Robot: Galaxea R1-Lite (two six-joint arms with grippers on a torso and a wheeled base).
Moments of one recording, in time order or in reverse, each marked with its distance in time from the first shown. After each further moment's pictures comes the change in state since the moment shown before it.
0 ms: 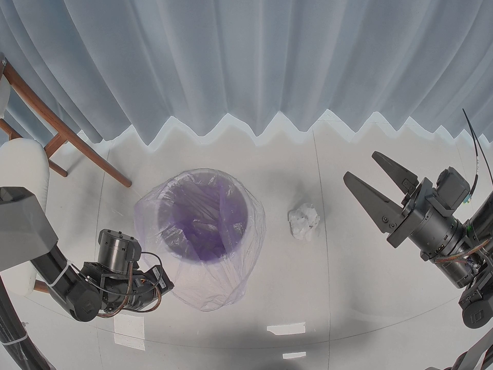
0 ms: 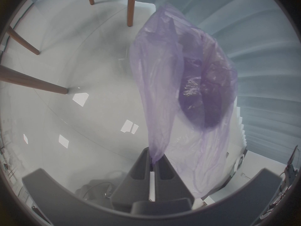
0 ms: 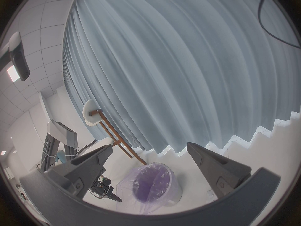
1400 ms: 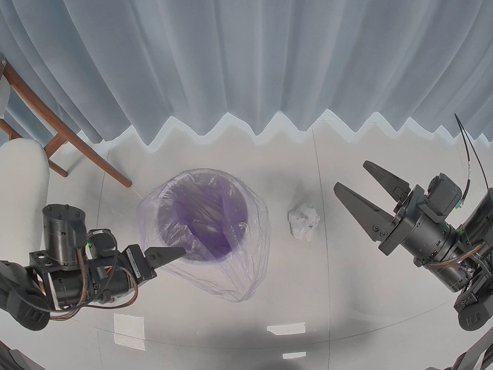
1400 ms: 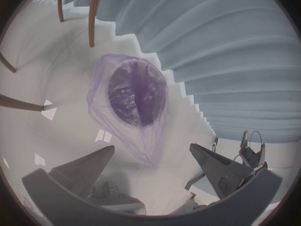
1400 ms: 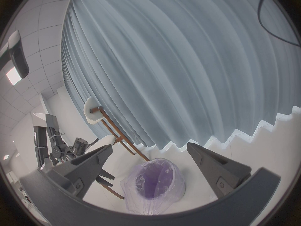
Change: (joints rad) left arm -0.057 -0.439 0.038 0.110 -0.136 0.058; right arm 0.020 0.031 0.006 -0.001 -0.001 0.018
